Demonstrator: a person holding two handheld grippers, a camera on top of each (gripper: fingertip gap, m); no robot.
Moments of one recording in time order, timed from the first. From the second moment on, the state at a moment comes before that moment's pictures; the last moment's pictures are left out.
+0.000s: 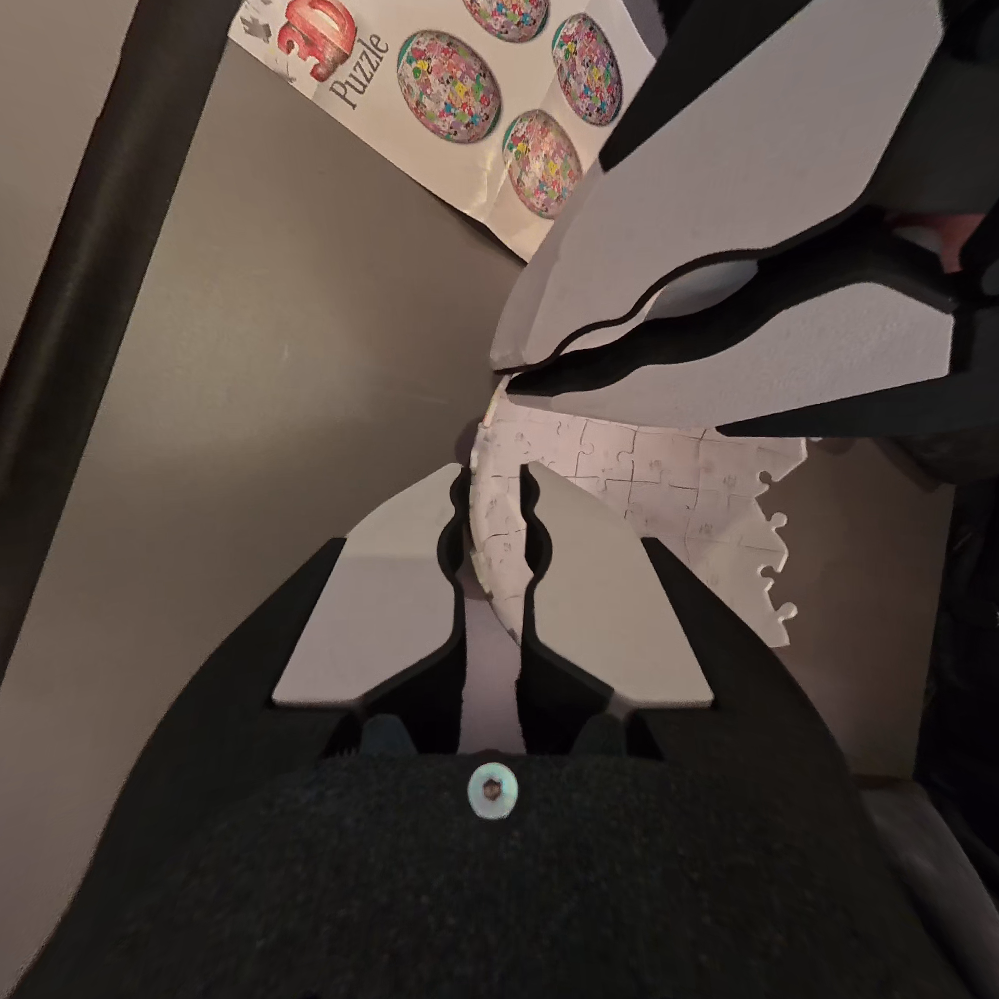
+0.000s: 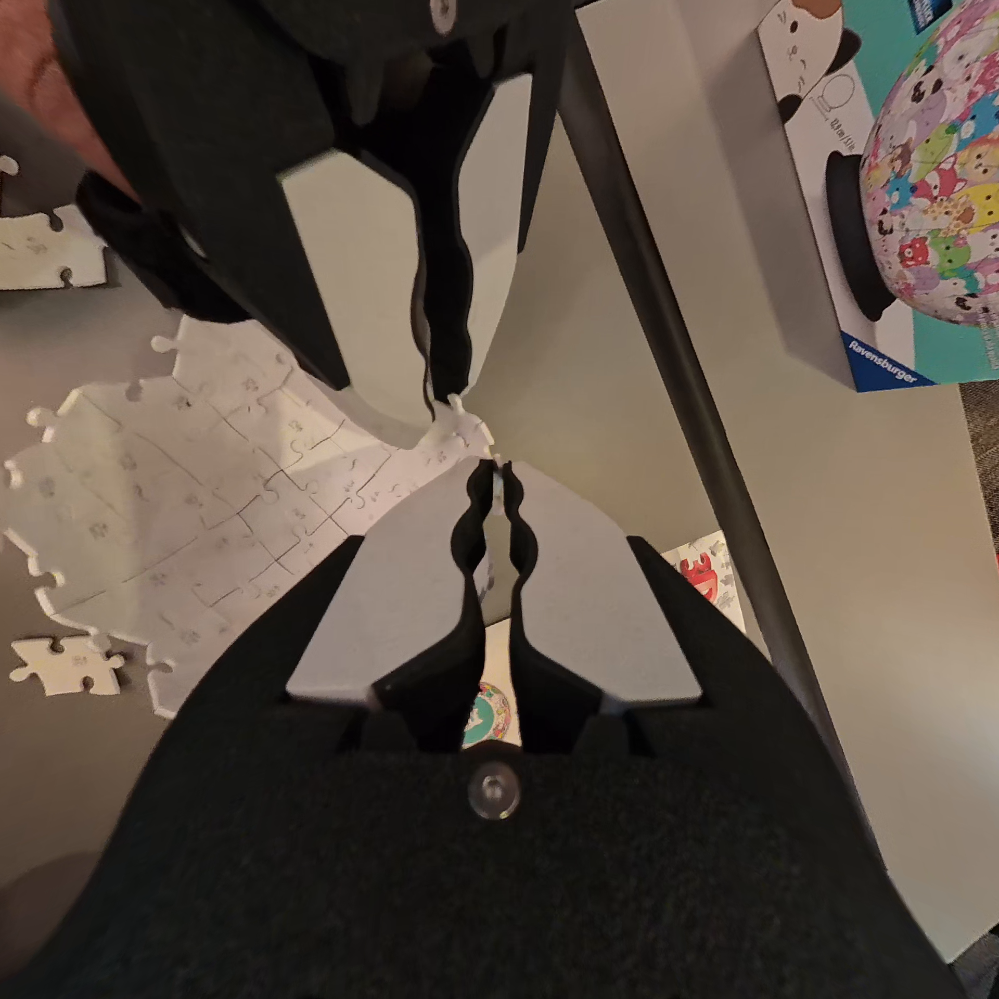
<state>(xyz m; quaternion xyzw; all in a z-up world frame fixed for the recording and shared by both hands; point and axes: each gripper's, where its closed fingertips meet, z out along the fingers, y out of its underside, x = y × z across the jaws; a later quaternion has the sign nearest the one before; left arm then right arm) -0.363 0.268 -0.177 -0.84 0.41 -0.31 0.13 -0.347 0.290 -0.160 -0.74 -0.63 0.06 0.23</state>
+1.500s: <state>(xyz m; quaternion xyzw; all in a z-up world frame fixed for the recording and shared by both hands) -0.363 0.287 -0.170 -0.84 0.42 -0.29 0.20 -0.345 0.295 -0.149 -0.70 -0.67 0.17 0.20</state>
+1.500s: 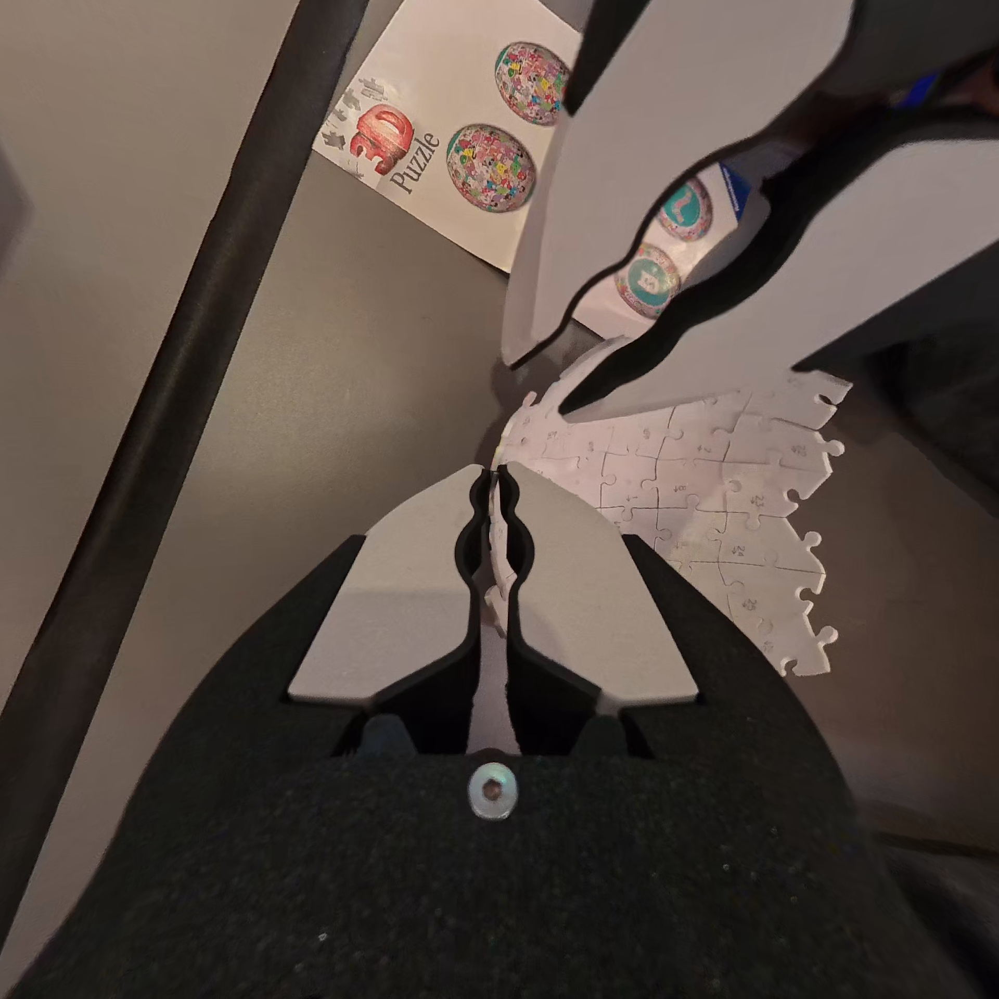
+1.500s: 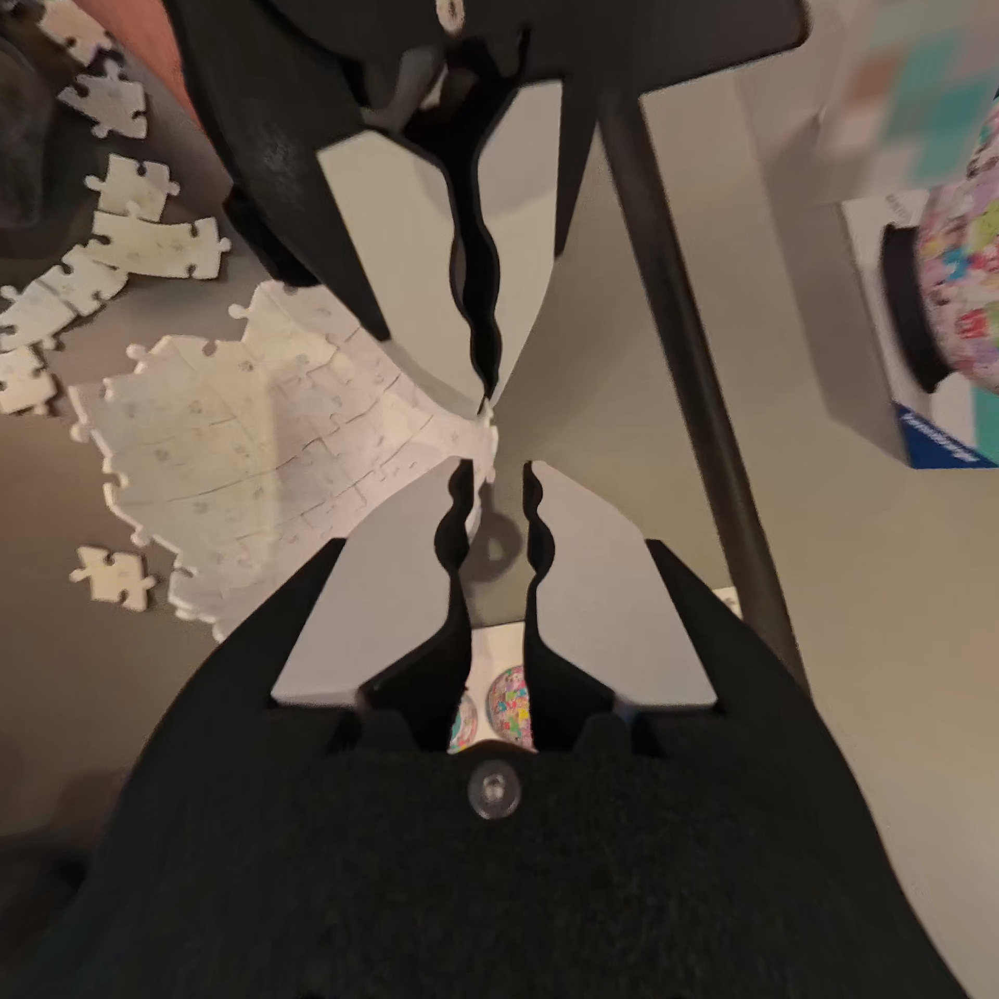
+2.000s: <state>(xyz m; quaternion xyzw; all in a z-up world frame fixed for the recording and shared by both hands) -0.365 0.289 -0.168 -0.84 0.41 -0.30 0.20 -0.338 0.293 -0.161 -0.70 -0.70 0.14 0.07</state>
